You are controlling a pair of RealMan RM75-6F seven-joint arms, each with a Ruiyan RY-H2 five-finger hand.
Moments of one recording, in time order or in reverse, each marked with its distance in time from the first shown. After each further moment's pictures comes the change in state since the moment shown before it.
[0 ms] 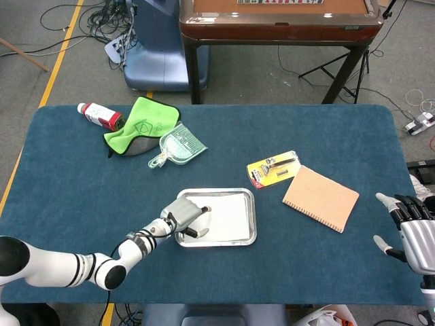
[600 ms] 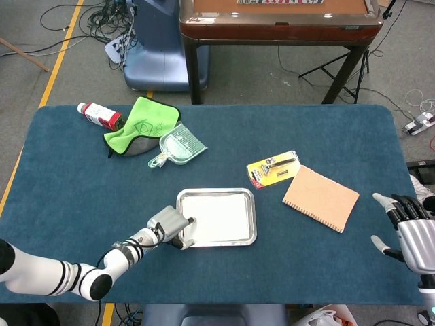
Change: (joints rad) left arm -0.005 0.061 0.083 -0.116 -0.058 0.024 0.105; right arm 0.002 -0.001 -0.002 -0.002 -0.006 0.001 -0.003
